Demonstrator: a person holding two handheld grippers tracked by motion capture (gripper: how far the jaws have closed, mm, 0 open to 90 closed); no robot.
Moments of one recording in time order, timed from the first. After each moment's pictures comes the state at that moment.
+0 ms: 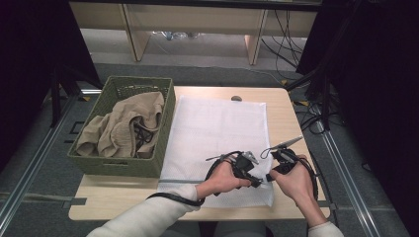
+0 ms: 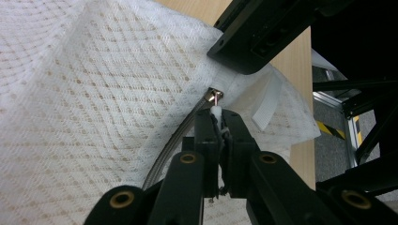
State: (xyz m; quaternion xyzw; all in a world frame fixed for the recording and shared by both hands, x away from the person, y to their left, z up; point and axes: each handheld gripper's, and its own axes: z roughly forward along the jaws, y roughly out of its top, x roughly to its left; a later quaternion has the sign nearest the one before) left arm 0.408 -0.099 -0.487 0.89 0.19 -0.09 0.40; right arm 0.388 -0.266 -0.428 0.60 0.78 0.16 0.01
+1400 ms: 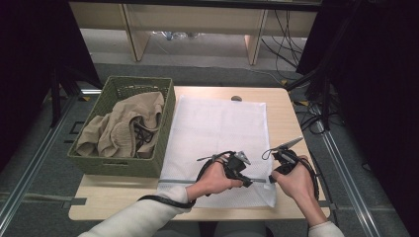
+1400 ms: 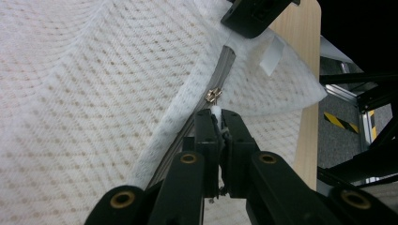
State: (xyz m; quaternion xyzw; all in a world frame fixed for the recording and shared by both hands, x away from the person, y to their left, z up) left arm 0.402 -0.074 -0.480 0.90 0.20 -0.07 0.38; right arm 0.391 -0.271 -0.435 0.60 0.79 0.14 0.02
